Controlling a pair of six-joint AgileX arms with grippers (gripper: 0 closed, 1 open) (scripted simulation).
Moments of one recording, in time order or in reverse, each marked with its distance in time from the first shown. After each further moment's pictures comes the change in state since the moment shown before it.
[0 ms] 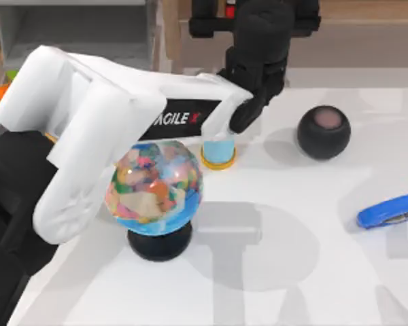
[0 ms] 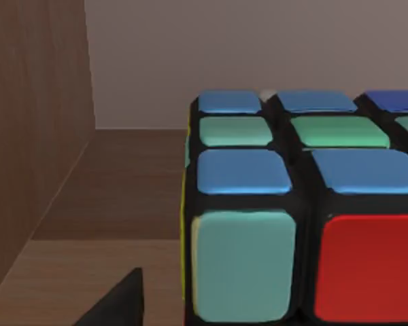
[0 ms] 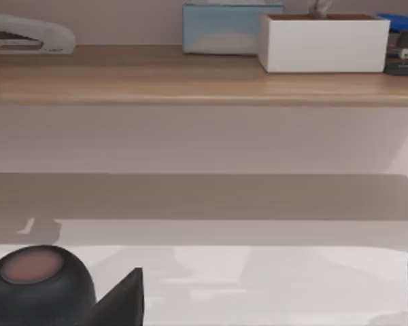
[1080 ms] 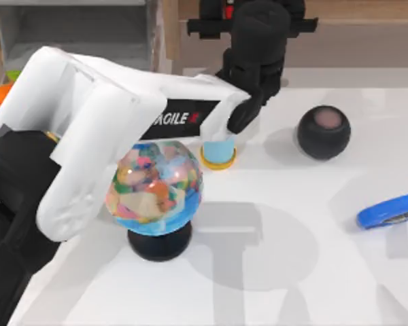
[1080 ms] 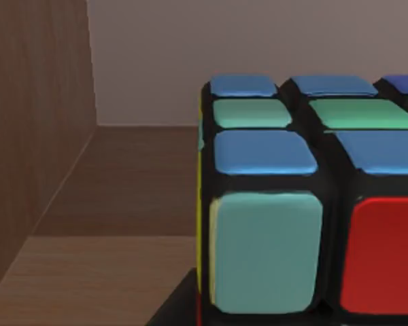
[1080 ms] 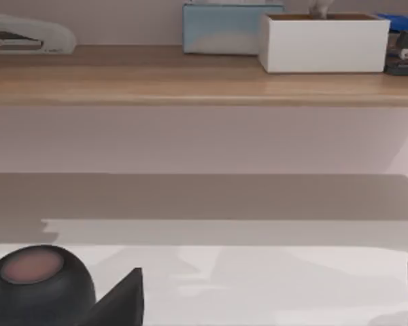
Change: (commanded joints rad) left arm 0.007 0.014 0.005 0.012 0.008 0.002; right arm 0.000 0.000 0.000 0.000 0.000 0.000
